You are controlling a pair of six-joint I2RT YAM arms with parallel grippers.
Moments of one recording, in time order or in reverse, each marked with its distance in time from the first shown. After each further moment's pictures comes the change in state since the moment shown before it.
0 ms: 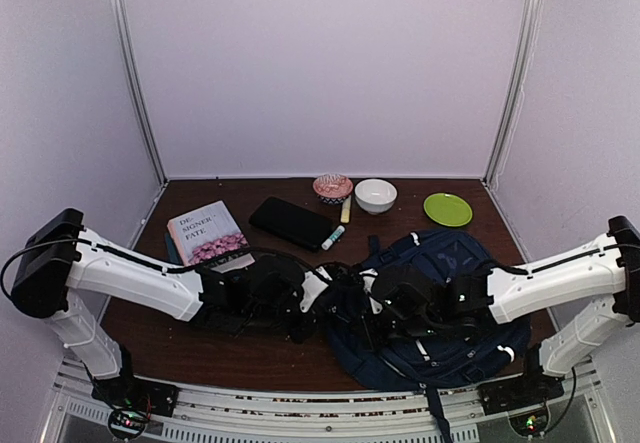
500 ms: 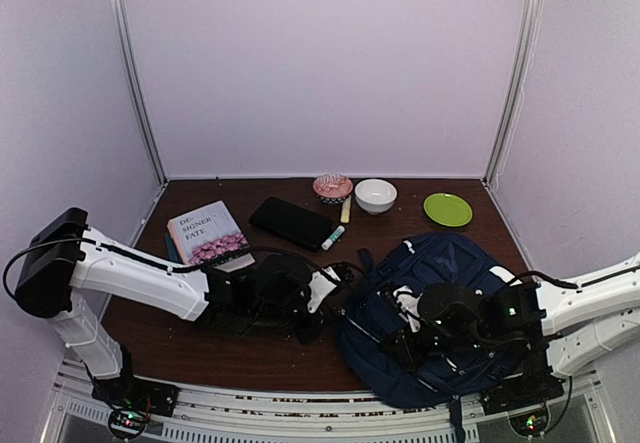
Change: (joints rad) left arm -0.018 0.025 0.043 0.003 0.027 0.001; right arm 0.069 -0.305 -0.204 -0.095 -0.035 0.013
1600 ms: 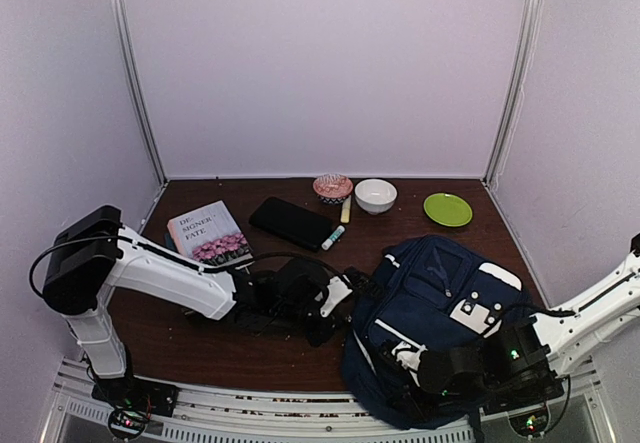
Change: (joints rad) left arm 0.017 0.156 0.084 -0.003 0.048 0.043; right arm 0.323 0.026 -0.080 -0.042 0.006 0.225
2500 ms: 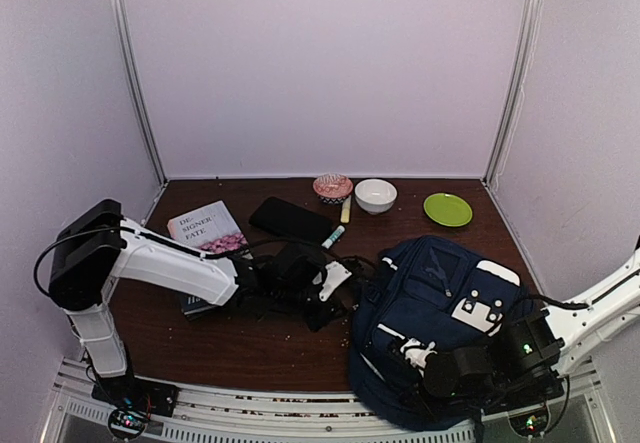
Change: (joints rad) left arm 0.072 0.019 0.054 -0.028 0.052 0.046; right arm 0.028 -0.053 0.072 -0.208 0.069 0.039
